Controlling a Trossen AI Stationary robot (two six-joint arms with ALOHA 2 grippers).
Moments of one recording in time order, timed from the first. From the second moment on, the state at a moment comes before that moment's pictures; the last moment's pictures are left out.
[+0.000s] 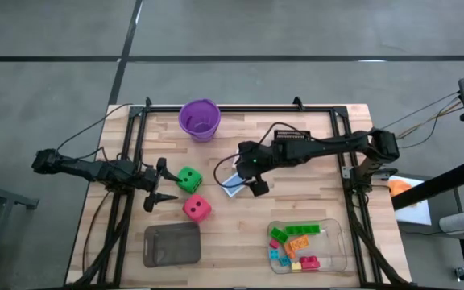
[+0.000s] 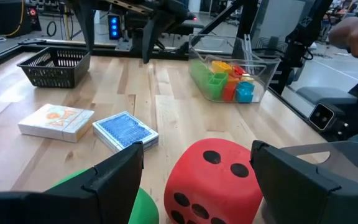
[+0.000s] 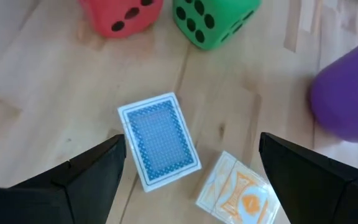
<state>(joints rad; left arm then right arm) -0.19 0.19 0.03 -0.05 0.00 -0.11 -0.03 1.72 1.28 -0.44 -0.02 -0.38</state>
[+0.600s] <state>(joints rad) -0.19 0.19 0.03 -0.05 0.00 -0.11 -0.04 1.88 1.30 -0.46 -0.10 -0.45</state>
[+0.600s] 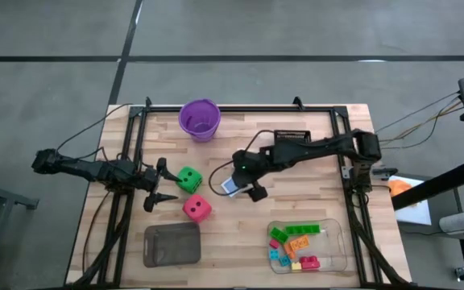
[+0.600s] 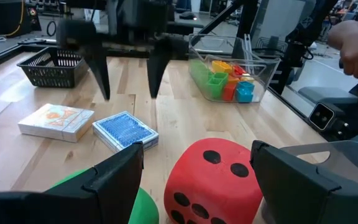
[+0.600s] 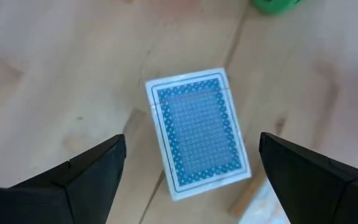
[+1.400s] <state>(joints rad) -0.19 0.19 0.03 -0.05 0.00 -0.11 -0.04 2.18 1.57 -0.65 -0.12 -0.53</state>
